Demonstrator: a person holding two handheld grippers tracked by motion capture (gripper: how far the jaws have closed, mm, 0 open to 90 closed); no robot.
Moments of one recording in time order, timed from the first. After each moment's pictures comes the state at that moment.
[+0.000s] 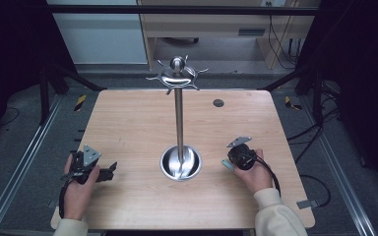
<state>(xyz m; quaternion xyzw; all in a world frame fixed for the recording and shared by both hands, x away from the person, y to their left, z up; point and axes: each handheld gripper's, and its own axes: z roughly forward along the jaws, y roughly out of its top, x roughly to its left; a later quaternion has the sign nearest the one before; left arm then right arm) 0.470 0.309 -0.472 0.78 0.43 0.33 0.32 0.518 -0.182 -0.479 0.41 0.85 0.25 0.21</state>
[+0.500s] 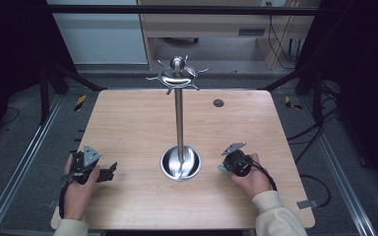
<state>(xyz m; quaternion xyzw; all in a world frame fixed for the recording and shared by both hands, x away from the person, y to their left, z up) 0.470 0.309 -0.472 0.78 0.43 0.33 0.32 0.500 -0.169 -0.480 0.37 0.88 0.24 0.18</state>
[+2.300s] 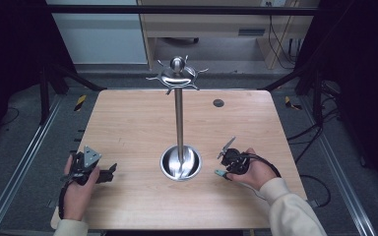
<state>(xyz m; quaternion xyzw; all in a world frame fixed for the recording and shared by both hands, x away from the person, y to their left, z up) 0.468 0.309 -0.473 0.78 0.43 0.33 0.31 0.508 -0.161 -0.462 0.29 0.95 0.14 0.06</state>
